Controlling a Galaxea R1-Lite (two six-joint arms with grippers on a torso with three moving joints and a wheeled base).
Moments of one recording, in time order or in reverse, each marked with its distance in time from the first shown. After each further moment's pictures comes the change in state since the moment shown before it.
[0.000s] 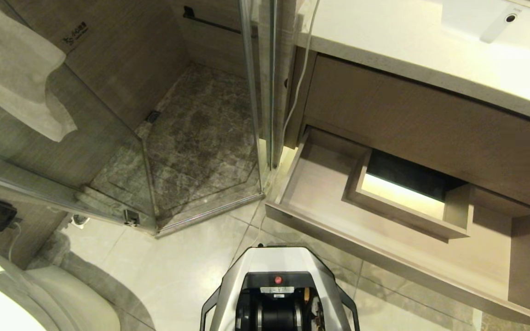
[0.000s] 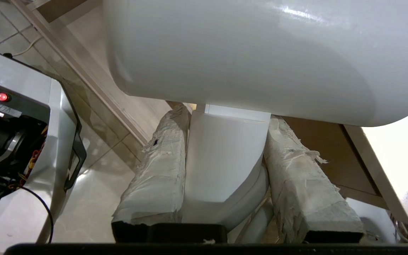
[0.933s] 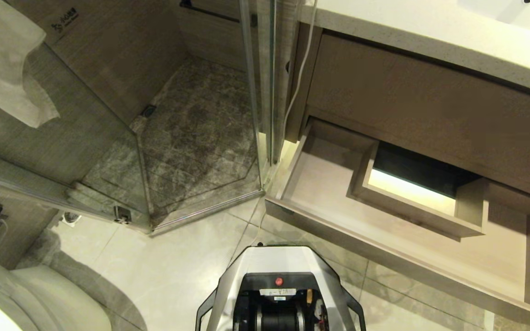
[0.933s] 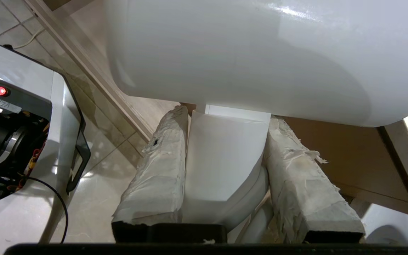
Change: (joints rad) left arm 0.000 0.000 0.000 0.001 0.001 0.000; right arm 0.005 -0.026 0.035 0.000 0.004 0.003
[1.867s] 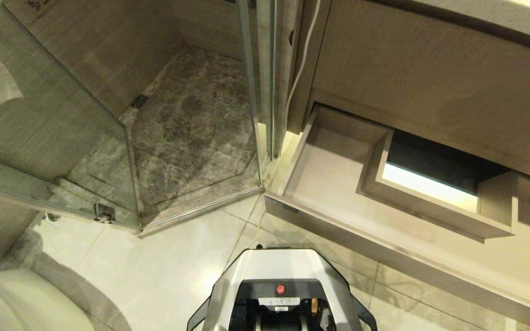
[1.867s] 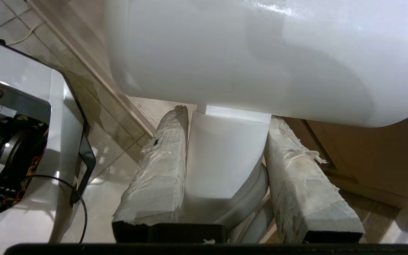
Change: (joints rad) left arm 0.000 0.000 0.000 0.001 0.000 0.000; right arm 0.005 -0.023 0.039 0.001 0.000 0.032
